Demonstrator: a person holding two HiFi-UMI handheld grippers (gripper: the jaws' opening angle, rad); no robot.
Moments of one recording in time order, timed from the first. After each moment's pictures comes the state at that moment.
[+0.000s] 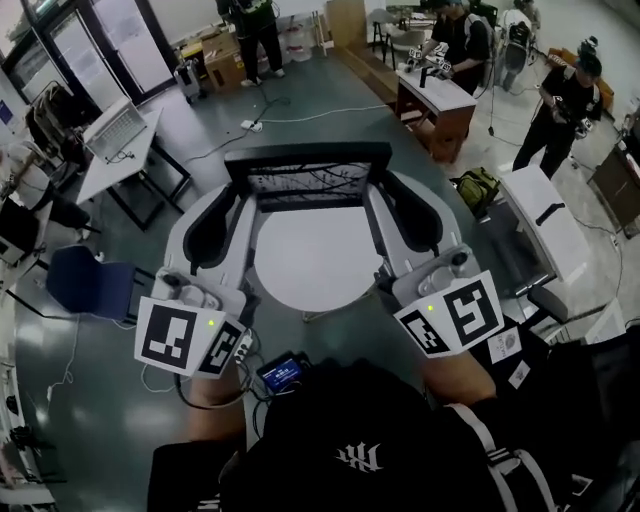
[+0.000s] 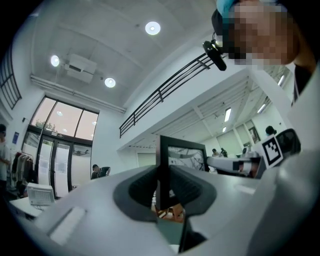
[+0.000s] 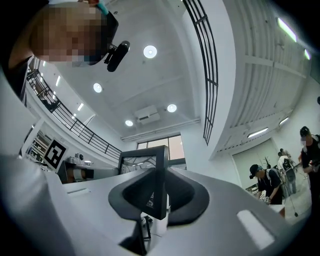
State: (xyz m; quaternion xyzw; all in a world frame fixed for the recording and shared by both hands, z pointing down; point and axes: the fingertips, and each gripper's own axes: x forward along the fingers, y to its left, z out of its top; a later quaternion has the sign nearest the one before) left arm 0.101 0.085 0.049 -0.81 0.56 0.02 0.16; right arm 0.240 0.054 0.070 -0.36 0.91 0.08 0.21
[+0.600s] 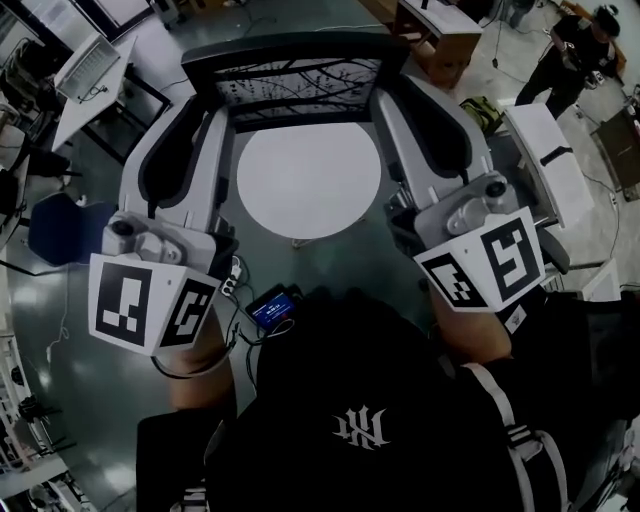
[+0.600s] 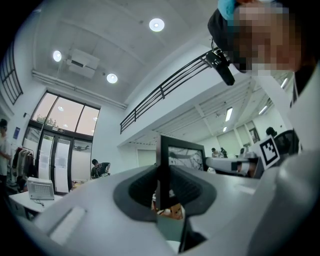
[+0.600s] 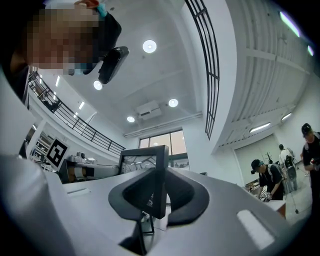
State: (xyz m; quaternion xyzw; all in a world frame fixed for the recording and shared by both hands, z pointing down) left arm 0.090 0.073 0.082 -0.81 0.57 0.02 0.13; right arm 0.227 0.039 0.100 -0.34 0.92 0.07 0.18
